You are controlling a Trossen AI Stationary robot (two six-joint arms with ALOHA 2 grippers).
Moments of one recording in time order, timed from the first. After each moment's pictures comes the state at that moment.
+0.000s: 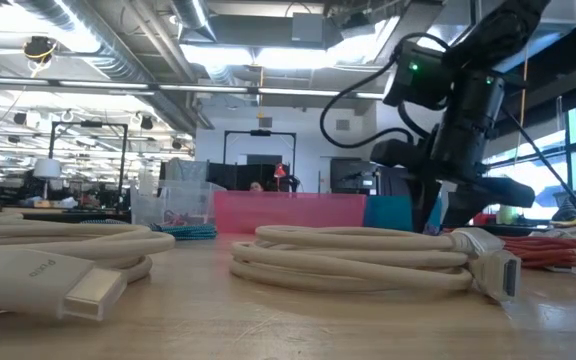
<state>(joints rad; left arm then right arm) 0.07 0.92 1.14 -0.43 -0.56 -0.06 -0.03 1.60 0.73 -0.40 0.08 1.41</state>
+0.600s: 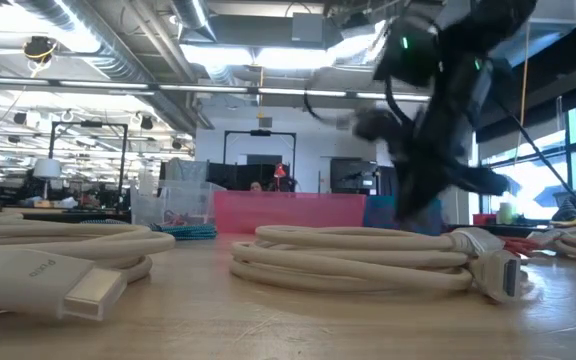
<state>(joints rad) 0.07 0.92 1.14 -0.47 -0.56 -0.07 0.00 1.59 0.82 -0.37 0.07 1.34</state>
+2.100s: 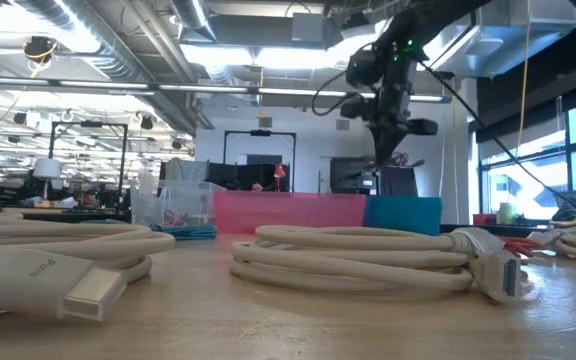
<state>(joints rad) 0.07 0.92 1.14 -0.48 -0.56 -0.11 -0.68 1.80 1.57 -1.07 0.02 0.57</state>
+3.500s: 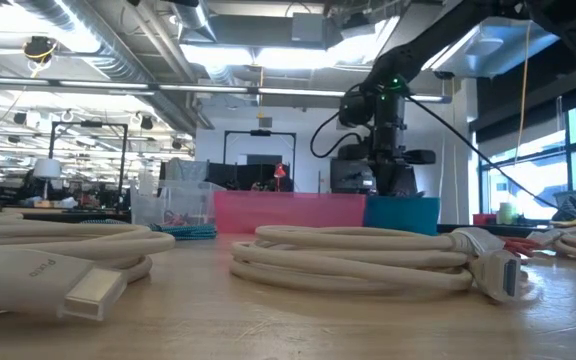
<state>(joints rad) 0.07 0.92 1.14 -0.56 -0.56 -0.15 -0.73 1.98 1.57 -1.03 0.06 0.62</state>
